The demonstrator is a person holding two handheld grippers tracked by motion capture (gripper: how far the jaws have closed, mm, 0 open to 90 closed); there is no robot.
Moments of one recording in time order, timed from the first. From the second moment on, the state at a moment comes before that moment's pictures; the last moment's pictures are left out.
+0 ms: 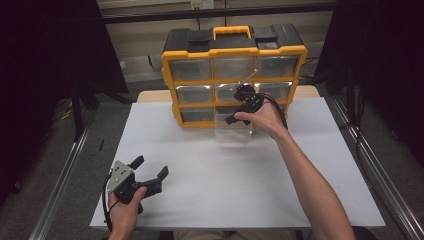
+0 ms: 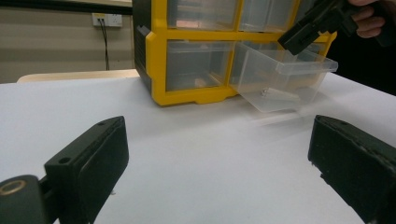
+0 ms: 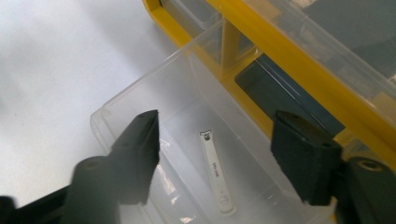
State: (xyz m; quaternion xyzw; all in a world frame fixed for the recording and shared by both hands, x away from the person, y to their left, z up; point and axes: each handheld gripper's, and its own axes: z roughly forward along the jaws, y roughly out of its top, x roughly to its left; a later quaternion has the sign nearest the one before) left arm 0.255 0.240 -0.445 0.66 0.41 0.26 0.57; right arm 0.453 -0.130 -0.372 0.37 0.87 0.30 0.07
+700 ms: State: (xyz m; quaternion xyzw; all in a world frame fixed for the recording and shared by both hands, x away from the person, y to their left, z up) left arm 0.255 0.239 -0.445 0.66 0.41 0.26 0.57; right arm 0.428 -0.149 -0.386 0.40 0.81 0.40 0.12
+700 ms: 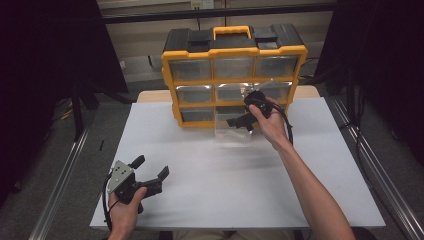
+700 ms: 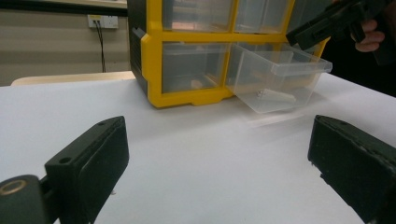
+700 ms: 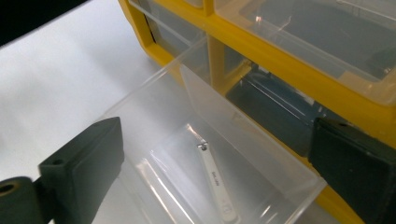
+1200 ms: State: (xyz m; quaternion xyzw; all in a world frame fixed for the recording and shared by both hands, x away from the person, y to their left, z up) left arm 0.256 0.241 -0.446 0.67 0.41 0.26 0.57; right arm 0.393 -0.170 -0.395 0.40 0.76 0.48 0.18
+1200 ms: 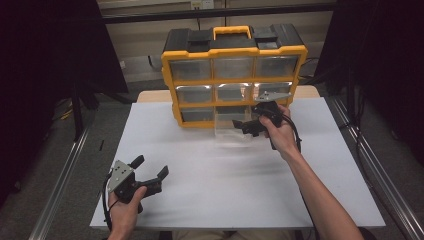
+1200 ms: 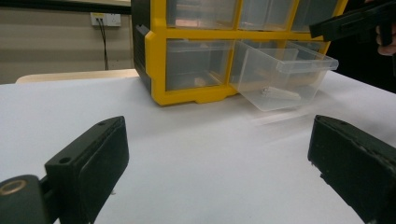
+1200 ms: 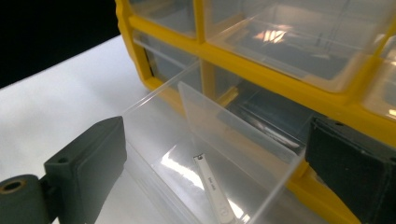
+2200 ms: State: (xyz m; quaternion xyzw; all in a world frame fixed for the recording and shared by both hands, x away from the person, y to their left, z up) left arm 0.253 0.241 -0.445 0.67 0.40 0.26 0.57; right arm 0.310 -0.229 -0.420 0.41 0.72 0.50 0.25
